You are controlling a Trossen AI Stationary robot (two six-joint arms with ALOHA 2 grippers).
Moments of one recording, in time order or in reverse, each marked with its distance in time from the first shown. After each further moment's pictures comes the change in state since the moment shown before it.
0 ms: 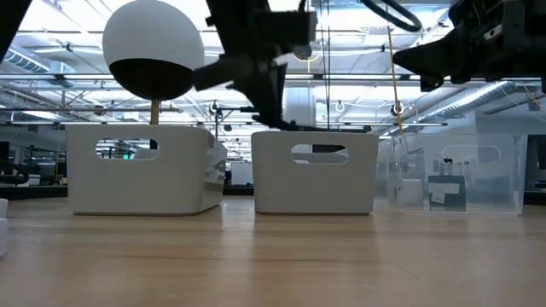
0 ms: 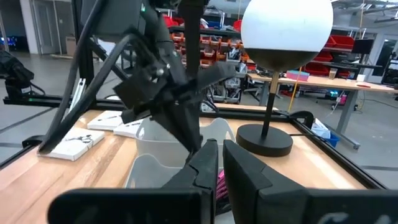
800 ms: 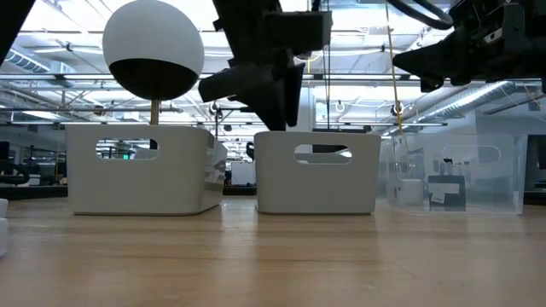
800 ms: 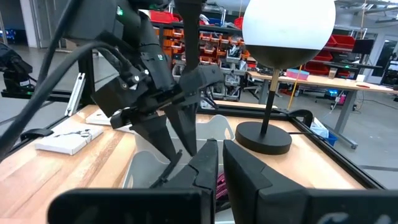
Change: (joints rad) left arm -0.037 0.061 0.047 0.023 -0.042 0.043; right arm 0.000 0.000 0.000 -0.012 0.000 -0.018
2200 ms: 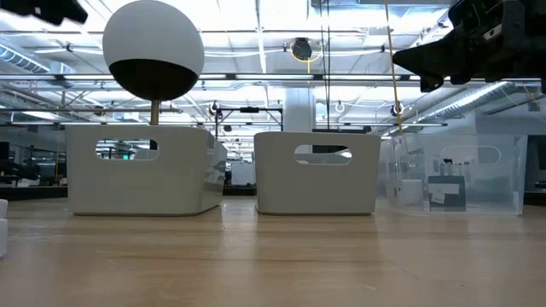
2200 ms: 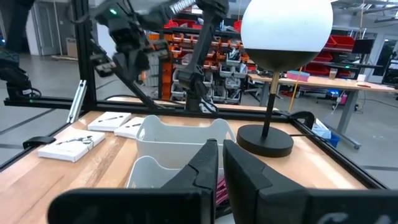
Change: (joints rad) left arm -0.676 -0.865 -1.000 0.603 -0.359 -0.773; right arm 0.000 0.001 0.000 0.017 0.000 0.021
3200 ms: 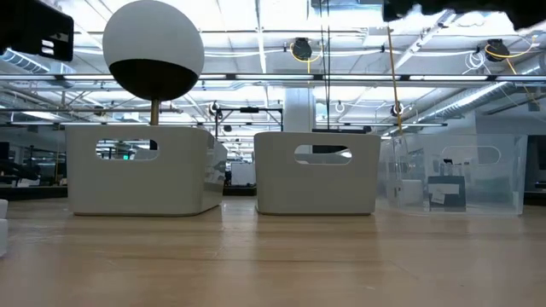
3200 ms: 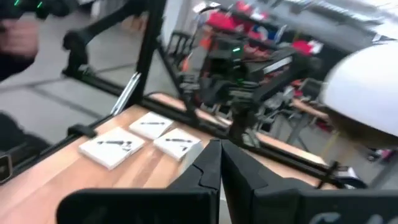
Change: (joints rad) left arm -0.001 -0.425 -0.520 0.709 0.107 0.484; right arm 0.240 0.428 0.405 -0.036 0.027 -0.244
